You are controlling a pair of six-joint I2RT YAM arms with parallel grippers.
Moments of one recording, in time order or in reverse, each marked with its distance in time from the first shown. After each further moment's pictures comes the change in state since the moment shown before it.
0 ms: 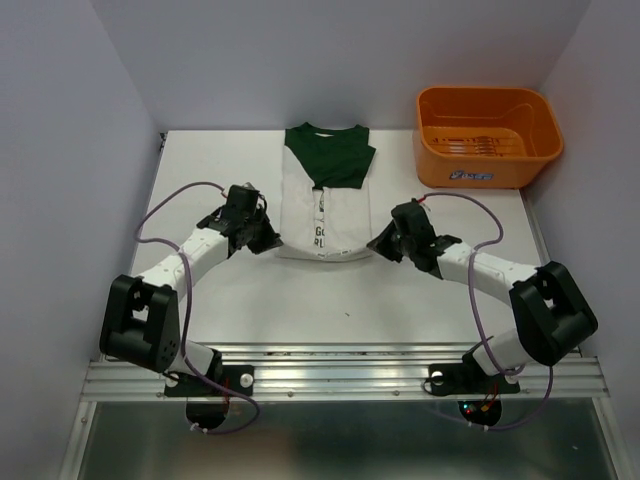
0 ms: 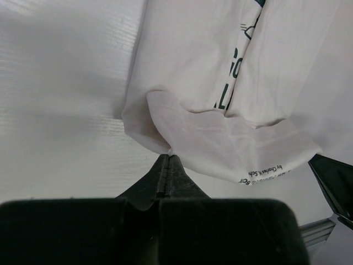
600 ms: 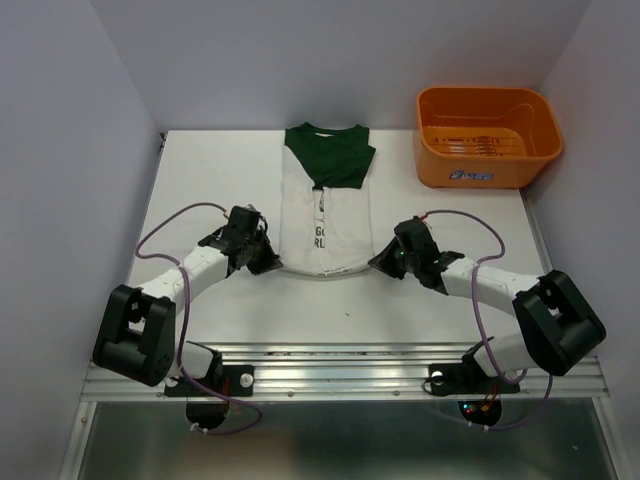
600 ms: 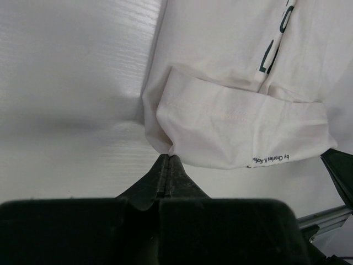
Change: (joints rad) left arm -0.031 -0.057 -0.172 0.043 0.015 -0.015; right arm 0.021 -0.052 -0.148 0.055 -0.044 0.056
